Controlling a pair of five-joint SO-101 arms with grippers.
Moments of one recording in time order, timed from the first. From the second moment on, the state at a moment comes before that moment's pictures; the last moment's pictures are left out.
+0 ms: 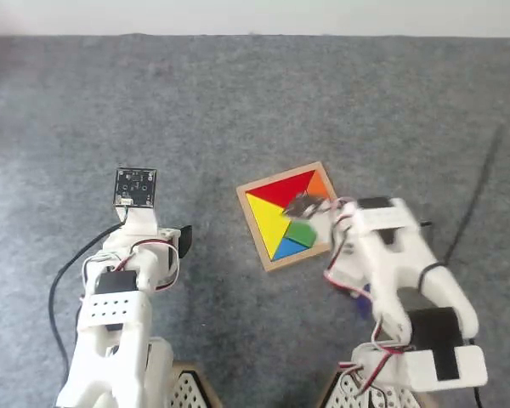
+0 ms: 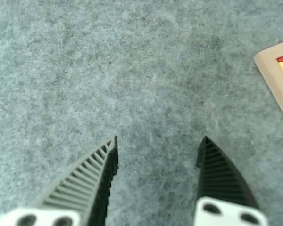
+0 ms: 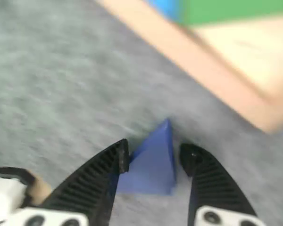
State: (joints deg) left arm -11.1 -49.0 82.7 33.3 -2.5; right arm -8.3 -5.0 44.8 67.2 48.8
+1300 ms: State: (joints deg) left arm -11.2 -49.0 82.7 33.3 -2.5; right arm 5.5 -19.3 53.7 62.5 36.7
